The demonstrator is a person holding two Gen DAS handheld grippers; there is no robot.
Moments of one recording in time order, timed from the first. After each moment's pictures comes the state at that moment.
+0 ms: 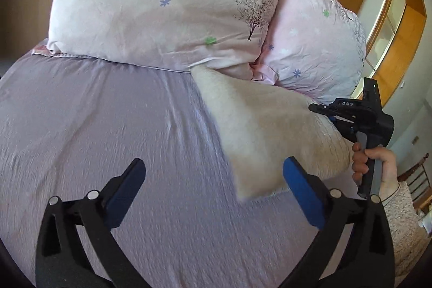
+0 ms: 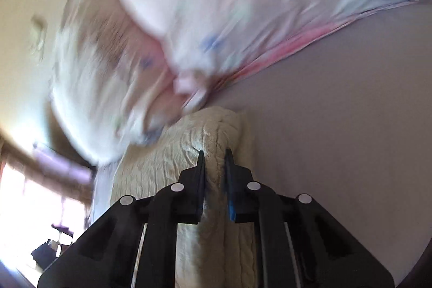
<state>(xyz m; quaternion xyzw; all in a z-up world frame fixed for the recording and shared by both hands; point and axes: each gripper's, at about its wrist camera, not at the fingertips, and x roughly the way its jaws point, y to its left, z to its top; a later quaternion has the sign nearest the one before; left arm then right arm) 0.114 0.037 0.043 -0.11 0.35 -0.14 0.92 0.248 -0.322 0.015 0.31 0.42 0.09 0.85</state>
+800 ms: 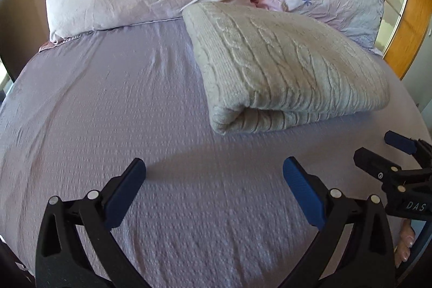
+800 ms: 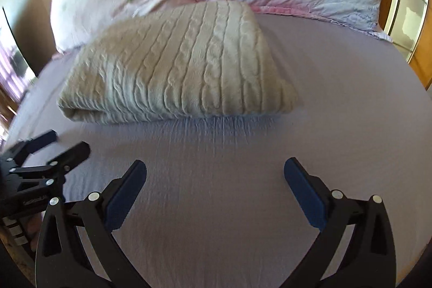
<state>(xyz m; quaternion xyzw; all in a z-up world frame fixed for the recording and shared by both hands) 0.096 -0.026 -0.013 0.01 0.44 -0.07 0.90 0.090 -0.228 -0.008 0.03 0.45 0.04 0.89</state>
